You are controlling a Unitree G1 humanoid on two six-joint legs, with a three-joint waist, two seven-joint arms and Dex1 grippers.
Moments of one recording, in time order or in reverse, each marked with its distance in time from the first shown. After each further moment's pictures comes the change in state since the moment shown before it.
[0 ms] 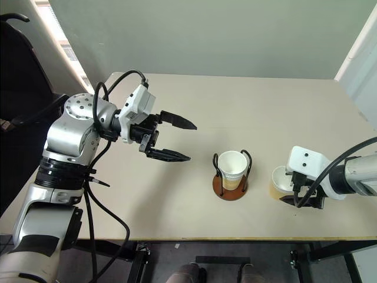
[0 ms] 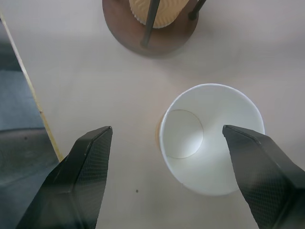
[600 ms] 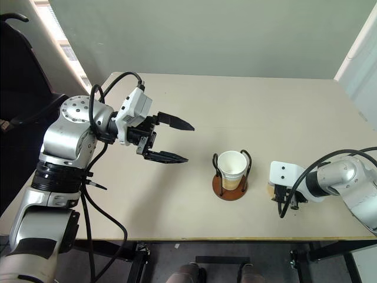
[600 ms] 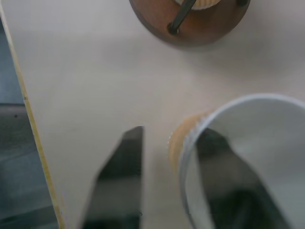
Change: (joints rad) left arm 0.029 0.019 0.008 -0.031 -0.006 -0.024 0.000; right arm -0.136 0.126 0.269 0.067 -0.268 -0.087 0.084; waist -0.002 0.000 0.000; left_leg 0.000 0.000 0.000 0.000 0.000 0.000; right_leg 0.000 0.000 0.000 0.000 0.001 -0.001
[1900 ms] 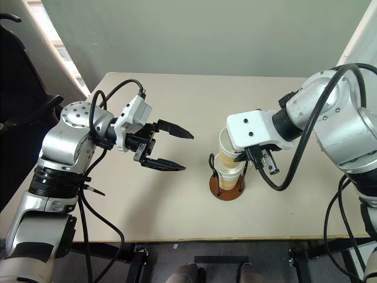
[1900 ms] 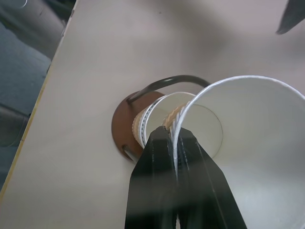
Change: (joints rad) left arm 0.041 0.021 -0.009 -0.046 -0.027 0.038 -0.028; right arm -0.691 0.283 0.188 0.158 -0.105 -0.147 0.449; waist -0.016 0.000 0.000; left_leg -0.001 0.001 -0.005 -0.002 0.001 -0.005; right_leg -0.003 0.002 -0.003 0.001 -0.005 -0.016
